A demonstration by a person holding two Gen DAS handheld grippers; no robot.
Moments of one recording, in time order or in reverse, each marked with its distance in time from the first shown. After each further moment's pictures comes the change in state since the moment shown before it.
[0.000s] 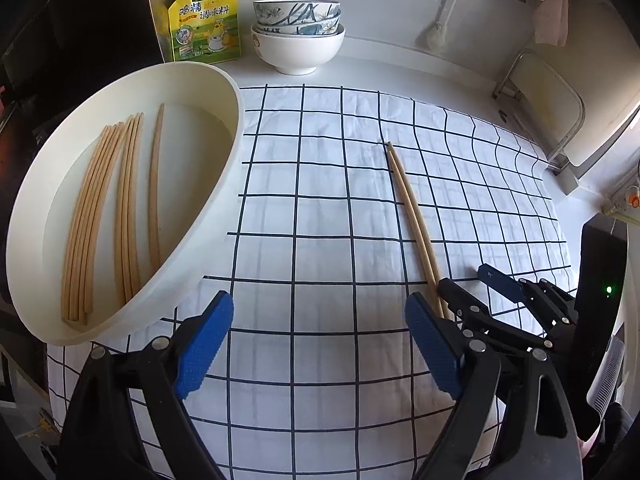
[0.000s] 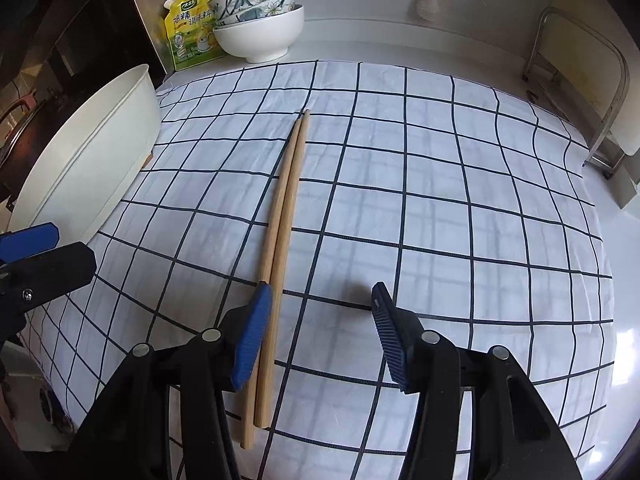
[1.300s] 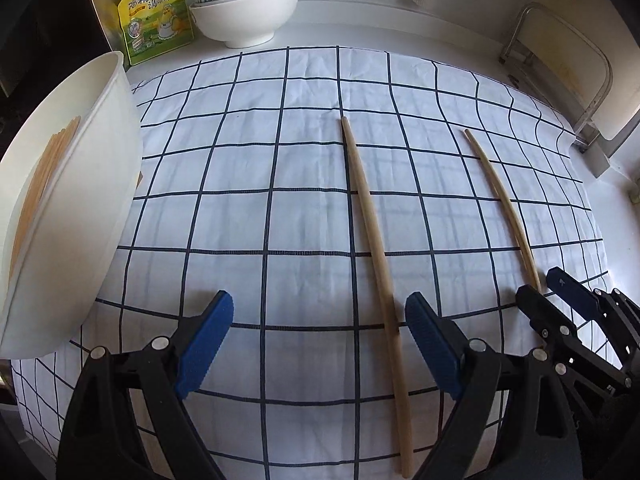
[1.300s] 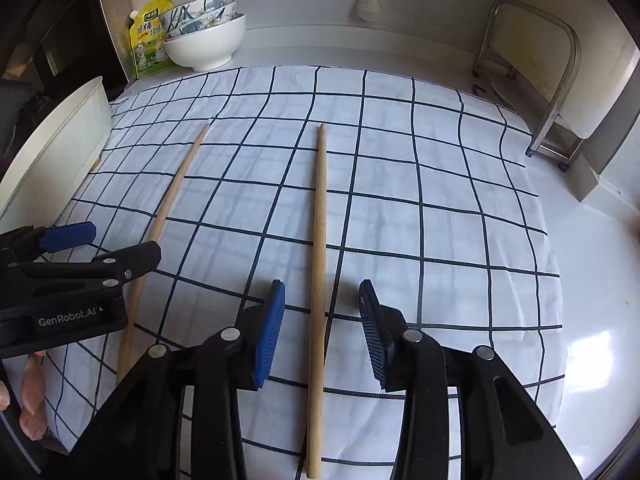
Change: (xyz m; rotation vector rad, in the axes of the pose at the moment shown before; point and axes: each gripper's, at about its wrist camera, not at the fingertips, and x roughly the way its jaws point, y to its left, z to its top) left arm 0.080 -0.063 0.008 0.036 0.029 0.067; right arm -0.007 -0.069 -0.011 0.001 -0.047 -0.103
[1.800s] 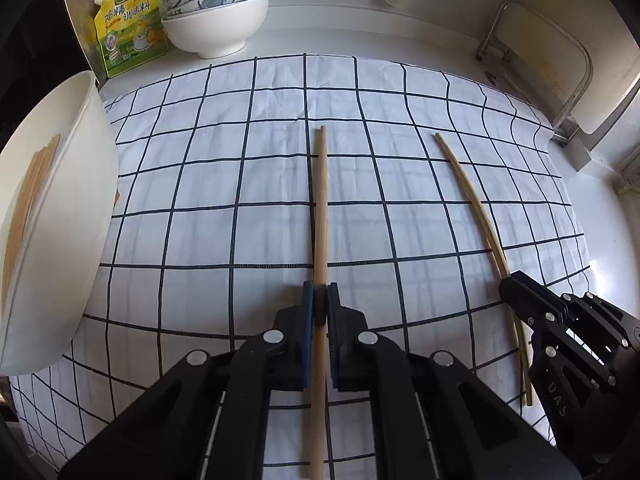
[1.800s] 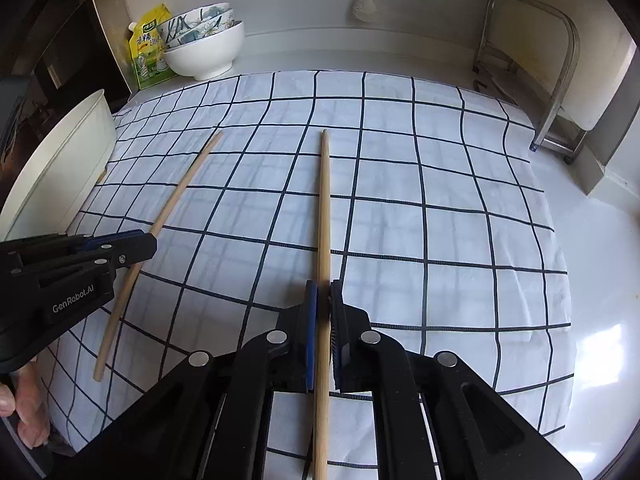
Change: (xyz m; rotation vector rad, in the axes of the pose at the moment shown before) left arm -0.008 -0.014 0.008 0.033 0.006 -0.072; right arm -0.002 -0.007 0.002 0.051 0.002 0.050
